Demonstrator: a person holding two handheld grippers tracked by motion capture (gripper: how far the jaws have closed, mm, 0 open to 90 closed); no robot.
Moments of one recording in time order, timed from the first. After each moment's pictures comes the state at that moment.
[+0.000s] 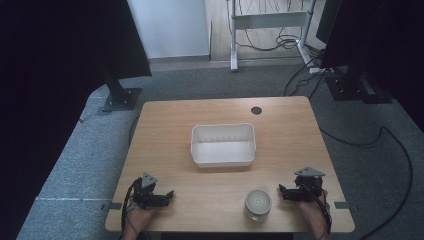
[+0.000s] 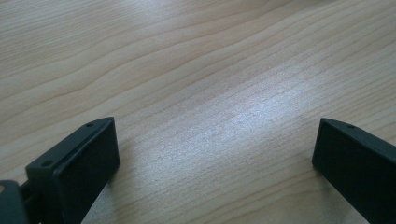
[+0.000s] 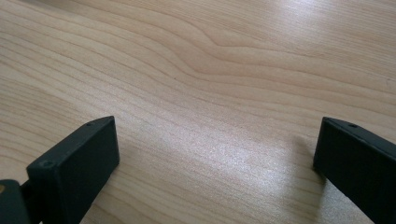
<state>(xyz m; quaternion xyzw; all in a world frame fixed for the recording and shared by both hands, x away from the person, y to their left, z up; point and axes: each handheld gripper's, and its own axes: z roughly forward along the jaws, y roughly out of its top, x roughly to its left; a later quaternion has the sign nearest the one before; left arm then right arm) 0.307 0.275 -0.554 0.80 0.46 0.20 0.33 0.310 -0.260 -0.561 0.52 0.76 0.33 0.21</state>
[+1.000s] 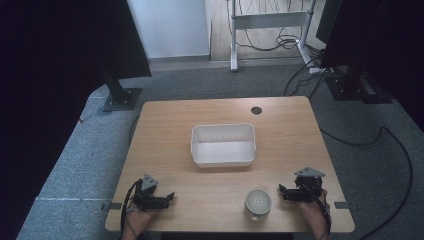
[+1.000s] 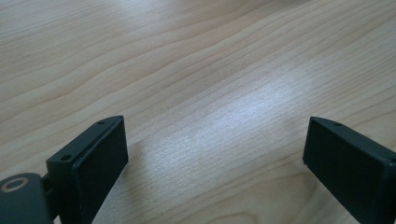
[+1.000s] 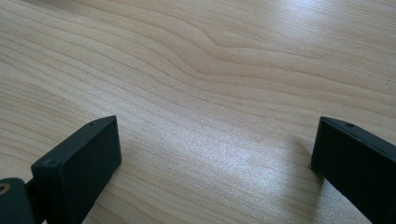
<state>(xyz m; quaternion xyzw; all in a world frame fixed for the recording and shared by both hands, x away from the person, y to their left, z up) 0.297 0.271 -0.545 0.81 0.44 0.20 0.34 0.309 -0.260 -0.561 0.52 0.76 0.33 0.21</state>
